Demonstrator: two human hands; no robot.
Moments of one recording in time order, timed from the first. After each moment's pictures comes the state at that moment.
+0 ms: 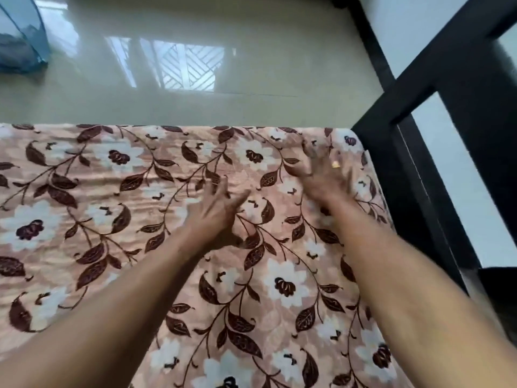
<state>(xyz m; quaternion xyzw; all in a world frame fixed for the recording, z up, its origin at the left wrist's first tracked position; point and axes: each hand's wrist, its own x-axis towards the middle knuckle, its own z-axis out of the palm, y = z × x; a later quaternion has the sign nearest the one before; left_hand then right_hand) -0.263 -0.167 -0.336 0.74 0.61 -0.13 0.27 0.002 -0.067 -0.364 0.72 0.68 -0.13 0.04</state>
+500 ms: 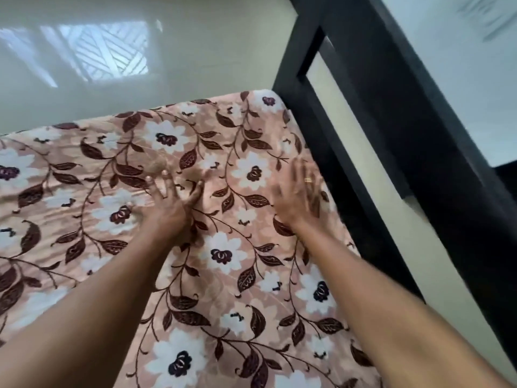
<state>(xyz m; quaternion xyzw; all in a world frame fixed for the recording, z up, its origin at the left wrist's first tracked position) -0.187 -0.178 -0.350 0.74 0.60 -0.23 0.21 0.082 -0.210 -0.379 0.81 0.53 -0.22 -0.10</state>
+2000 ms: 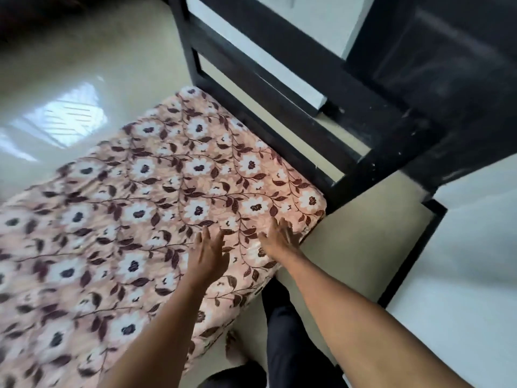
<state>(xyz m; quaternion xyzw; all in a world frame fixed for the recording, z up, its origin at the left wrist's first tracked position) -0.255 -0.649 -0.097 0.83 0.47 -0.15 0.25 -0.067 -0.726 -0.108 0.85 0.30 -0.43 -0.02</state>
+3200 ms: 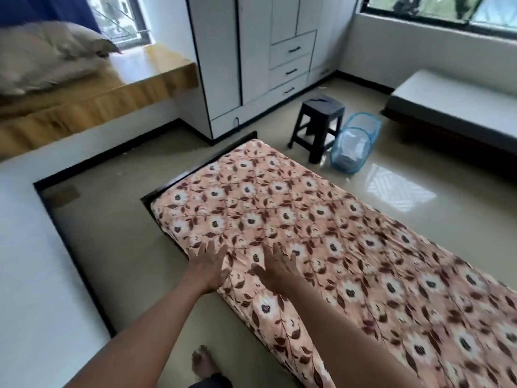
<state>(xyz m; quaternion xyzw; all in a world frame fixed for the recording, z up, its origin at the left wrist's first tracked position) -0.724 -0.967 0.104 0.36 0.90 -0.08 0.22 -0.594 -0.801 0.106 0.26 0.91 -0.26 0.20</state>
